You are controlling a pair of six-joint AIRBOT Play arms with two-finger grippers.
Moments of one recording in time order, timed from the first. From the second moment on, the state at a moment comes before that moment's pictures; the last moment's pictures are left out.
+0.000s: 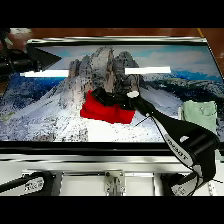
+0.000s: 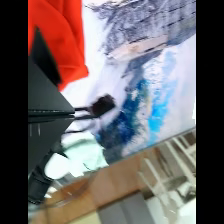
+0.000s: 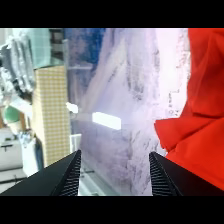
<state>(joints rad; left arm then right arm) 0.13 -1.31 1.44 0.35 -1.18 -1.10 0.52 -1.75 1.28 0.00 0.61 1.11</state>
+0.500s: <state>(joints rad) 0.11 -1.30 1.44 0.44 -1.19 -1.10 0.06 -1.58 1.26 -0.73 1.14 1.39</state>
